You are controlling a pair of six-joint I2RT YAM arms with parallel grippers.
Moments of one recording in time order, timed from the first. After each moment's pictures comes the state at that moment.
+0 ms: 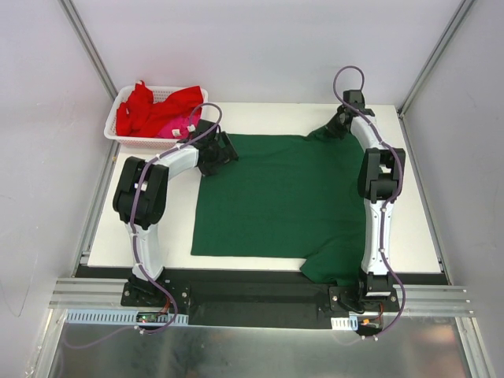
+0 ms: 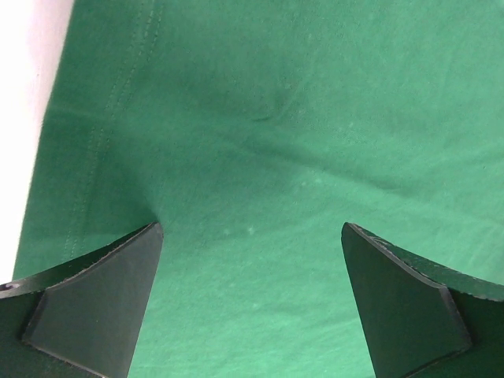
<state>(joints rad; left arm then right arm) -0.33 1.99 1.36 -0.30 0.07 -0.80 0.05 2.45 2.13 -0.59 -0.05 0.72</state>
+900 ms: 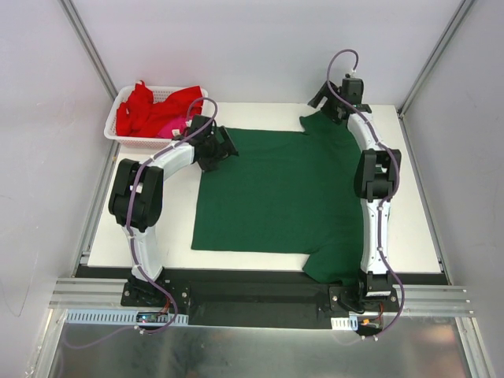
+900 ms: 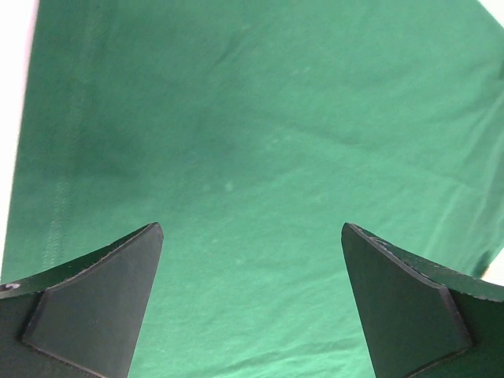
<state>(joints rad) -0.30 1.94 1.36 -0.31 0.16 -0.80 0.07 2.57 2.35 -0.32 -0.21 0.61</state>
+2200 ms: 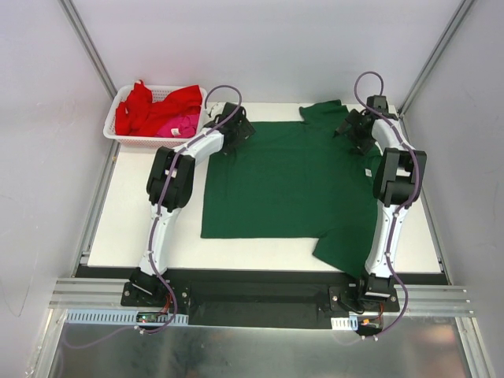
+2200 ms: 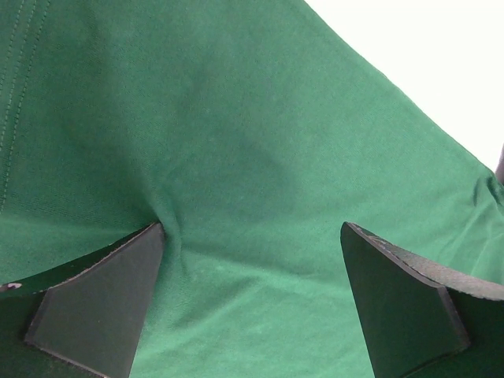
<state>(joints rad) -0.41 2.35 1.88 -0.35 -0.17 -0.97 -0.08 2.34 1.97 -0.64 -0.14 0.58</state>
